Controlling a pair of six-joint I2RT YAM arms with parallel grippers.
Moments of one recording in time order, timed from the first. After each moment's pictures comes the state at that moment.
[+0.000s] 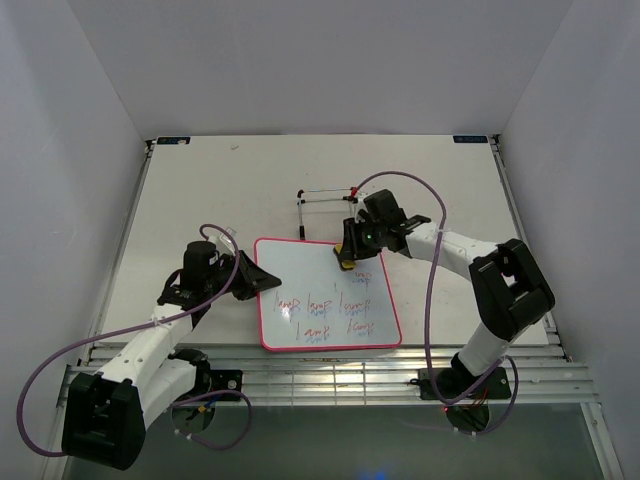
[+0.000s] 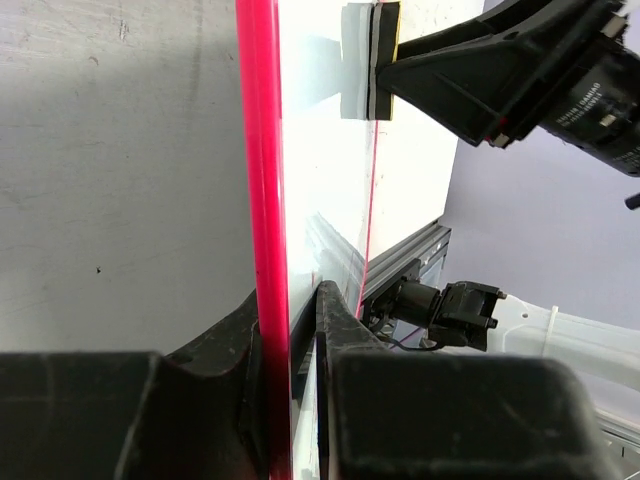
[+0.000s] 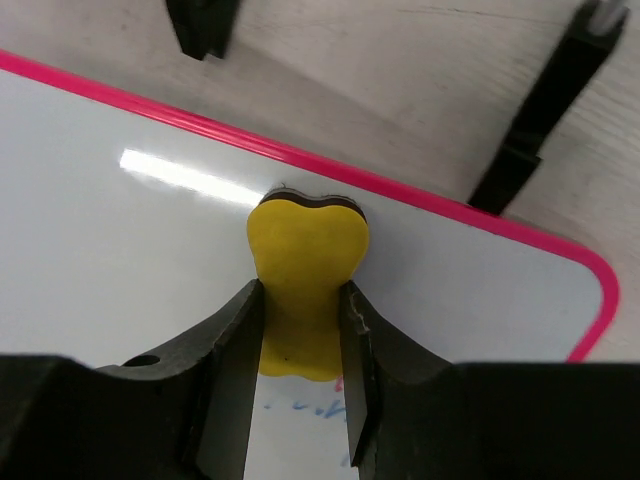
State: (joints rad) left arm -0.24 0.93 0.40 -0.12 0.59 -0.88; right arm 0.63 1.67 1.03 -0.24 -0.31 0.31
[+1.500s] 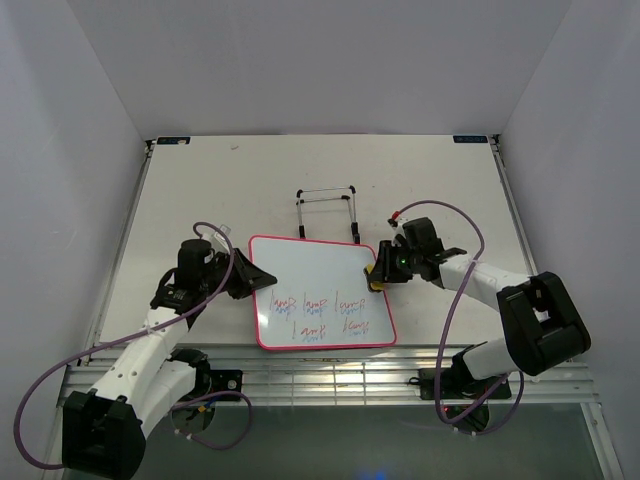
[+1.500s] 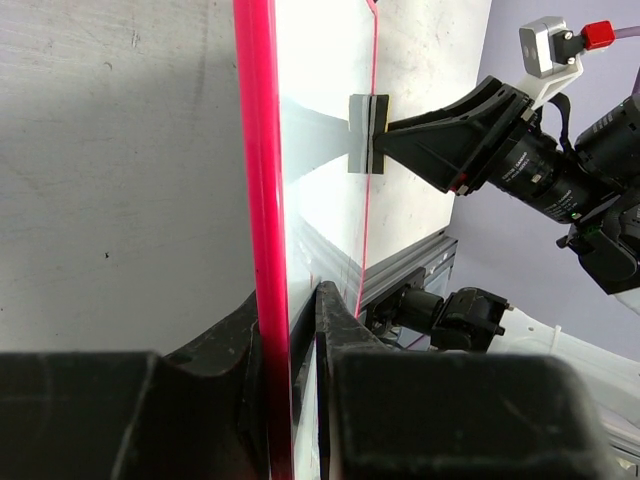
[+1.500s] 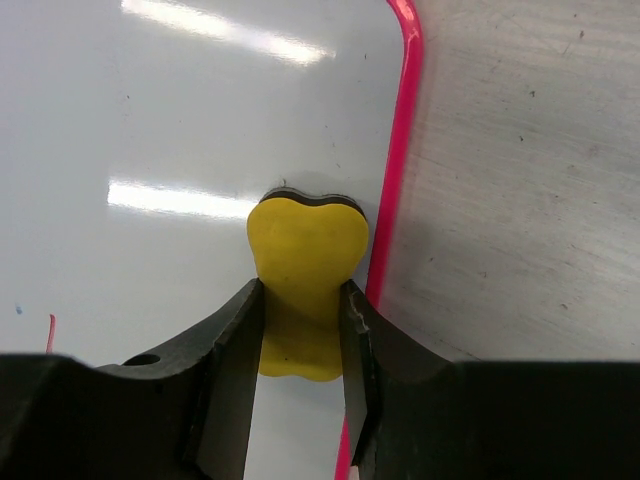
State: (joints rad) left arm -0.22 0.85 0.46 -0.25 0.55 -0.85; right arm 0.44 1.43 0.63 -0.12 -0.33 0.38
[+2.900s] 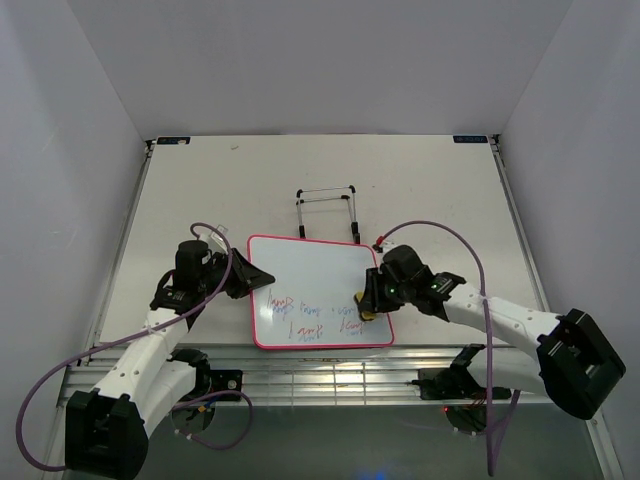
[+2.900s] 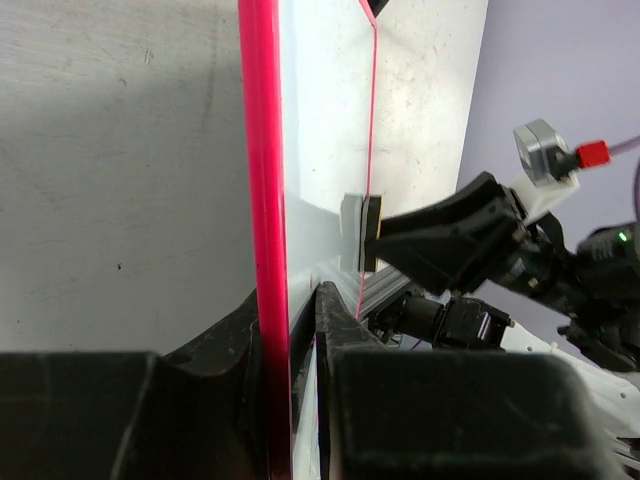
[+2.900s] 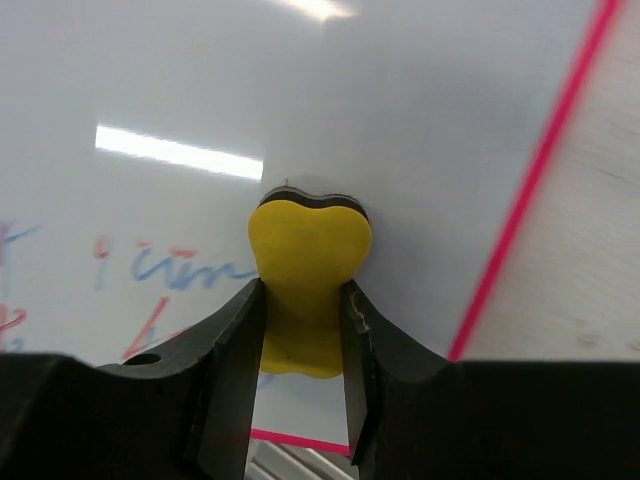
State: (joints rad) left arm -0.20 0.86 0.43 -0.21 0.57 -0.85; right arm 0.72 1.15 0.51 -0.24 -0.18 0.54
